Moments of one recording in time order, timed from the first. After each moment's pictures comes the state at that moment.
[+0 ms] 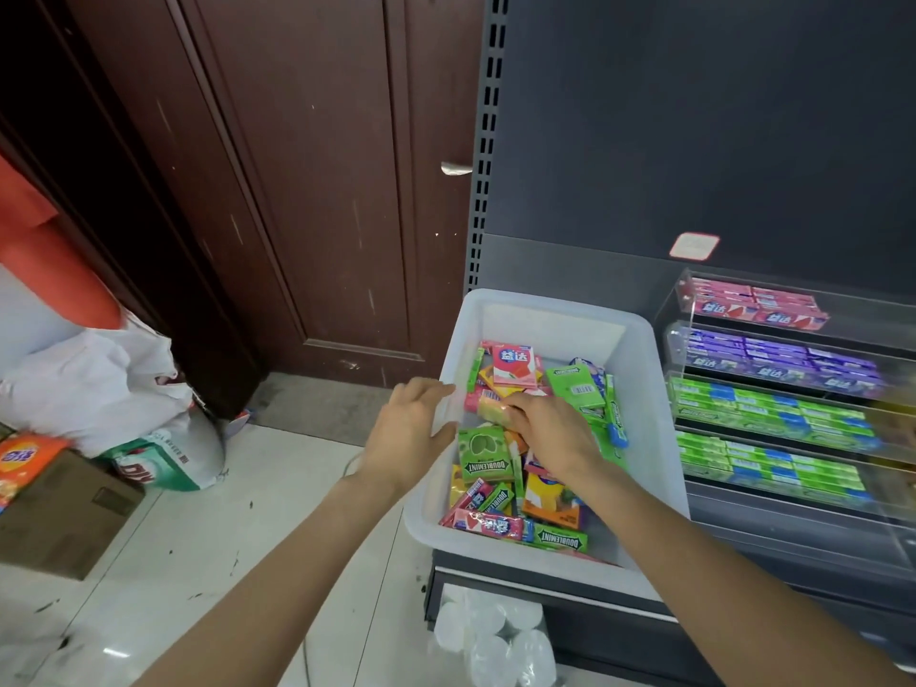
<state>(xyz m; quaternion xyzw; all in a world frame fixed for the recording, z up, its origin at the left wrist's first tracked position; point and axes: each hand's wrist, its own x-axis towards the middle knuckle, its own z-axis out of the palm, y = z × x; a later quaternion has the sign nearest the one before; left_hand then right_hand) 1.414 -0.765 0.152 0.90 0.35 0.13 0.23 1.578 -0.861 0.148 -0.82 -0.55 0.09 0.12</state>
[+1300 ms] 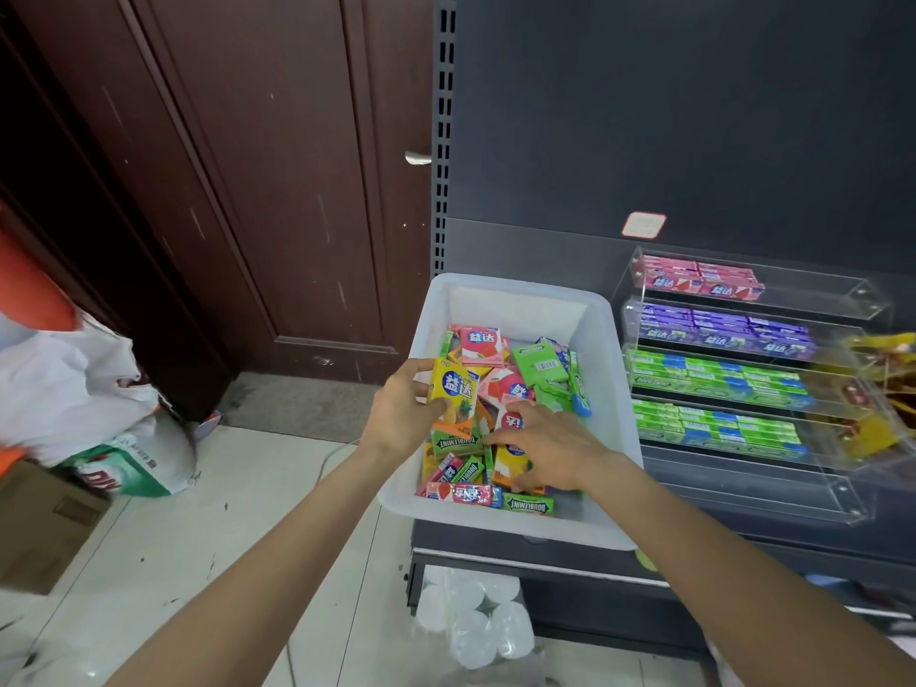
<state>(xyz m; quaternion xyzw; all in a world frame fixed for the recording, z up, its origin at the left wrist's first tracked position) 1.434 -0.794 0.170 0.73 0.43 0.17 0.51 1.592 -0.915 0.140 -0.75 -0.62 0.18 -0.11</state>
